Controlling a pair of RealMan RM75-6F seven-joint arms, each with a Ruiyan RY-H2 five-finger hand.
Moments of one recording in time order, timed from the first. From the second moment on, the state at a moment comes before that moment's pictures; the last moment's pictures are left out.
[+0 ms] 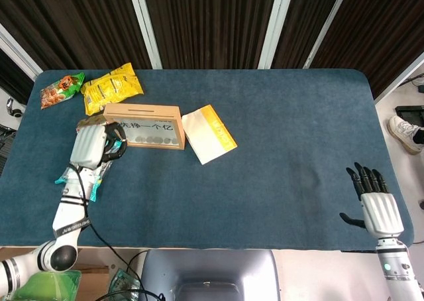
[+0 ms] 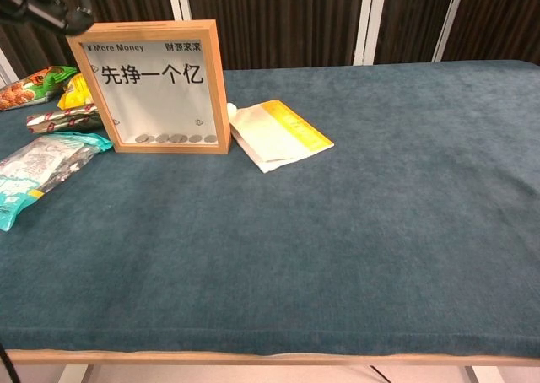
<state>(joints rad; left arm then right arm) -0.64 -1.30 -0.51 -1.73 0.95 1.07 0.31 0.12 -1.21 0.08 -1.55 -1.45 1.41 -0.14</state>
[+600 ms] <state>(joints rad) -0.99 -1.26 -0.55 -1.49 0.59 0.85 0.42 0.12 -1.19 0.11 -1.55 -1.37 1.40 -0.10</state>
